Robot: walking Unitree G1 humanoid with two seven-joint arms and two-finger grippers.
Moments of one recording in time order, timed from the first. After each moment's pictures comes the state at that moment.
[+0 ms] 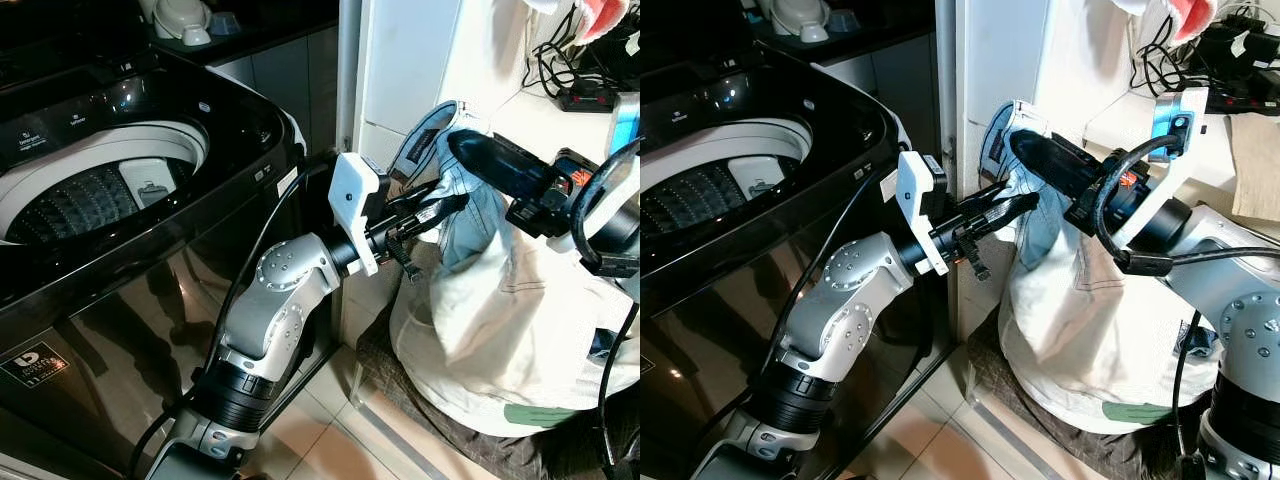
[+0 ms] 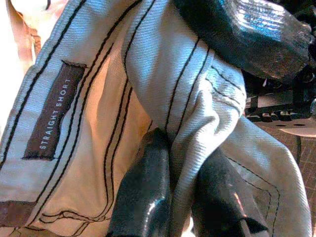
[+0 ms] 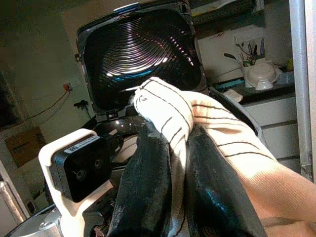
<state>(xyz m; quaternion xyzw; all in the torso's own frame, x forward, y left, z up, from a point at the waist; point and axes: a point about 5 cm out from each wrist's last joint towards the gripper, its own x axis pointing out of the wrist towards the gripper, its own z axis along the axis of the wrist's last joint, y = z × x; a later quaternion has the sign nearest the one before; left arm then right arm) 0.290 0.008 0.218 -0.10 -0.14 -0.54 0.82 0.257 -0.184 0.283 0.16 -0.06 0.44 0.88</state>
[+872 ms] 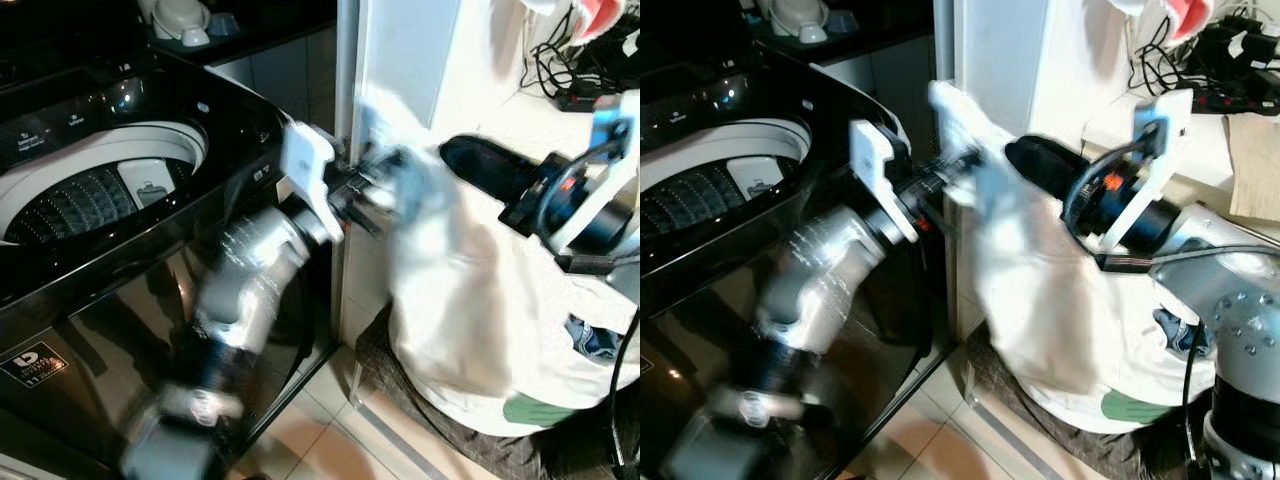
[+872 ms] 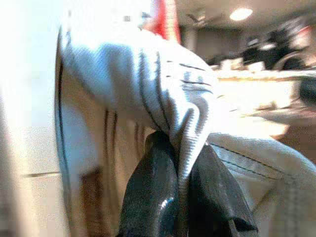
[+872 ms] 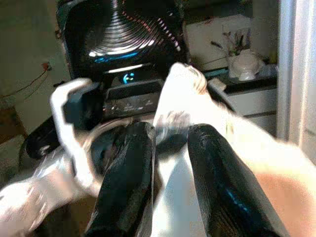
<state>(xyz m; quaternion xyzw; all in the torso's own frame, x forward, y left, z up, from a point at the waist) 0.336 0.064 0.229 -0.05 -0.16 -0.42 0.89 0.259 -0.180 0.273 0.11 -0.03 0.42 0.90</state>
